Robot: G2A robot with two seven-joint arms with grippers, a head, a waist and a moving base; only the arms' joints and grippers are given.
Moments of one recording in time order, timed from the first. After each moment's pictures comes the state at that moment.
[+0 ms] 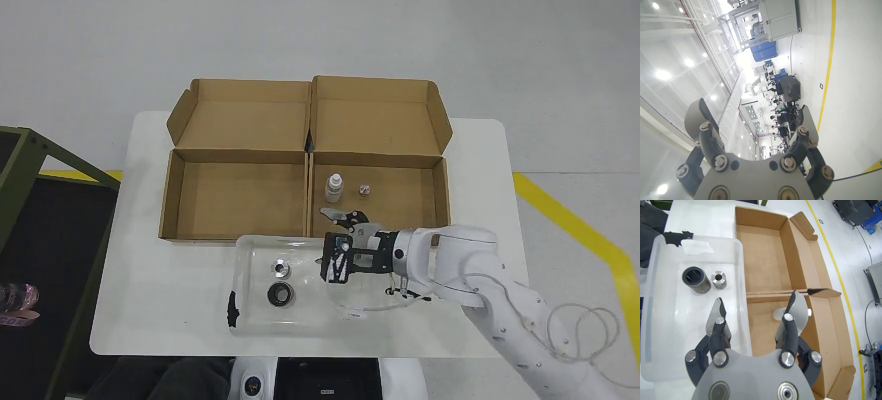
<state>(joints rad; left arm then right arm) -0.33 -0.16 -0.45 -1.44 1.96 -0.37 0.19 -1.05 -1.06 0.95 -2.03 -1.28 -0.75 0.59</state>
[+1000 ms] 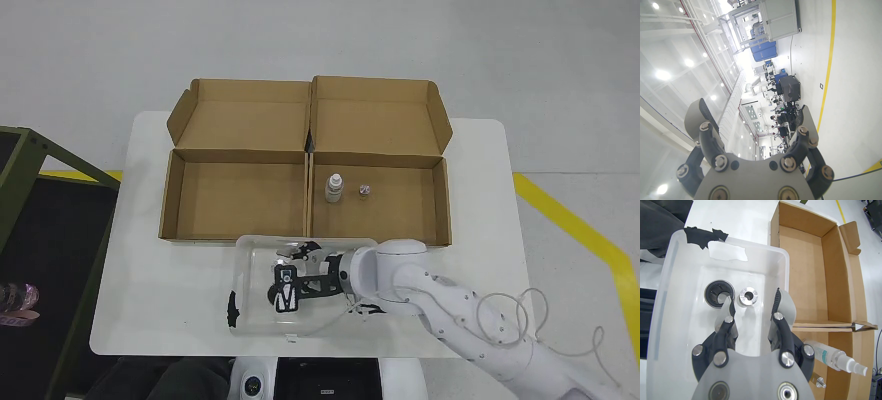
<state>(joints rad) -0.33 -0.16 -0.45 -1.44 1.96 -0.37 0.19 -0.91 -1.16 0.65 -1.85 -1.35 -0.68 0.59</state>
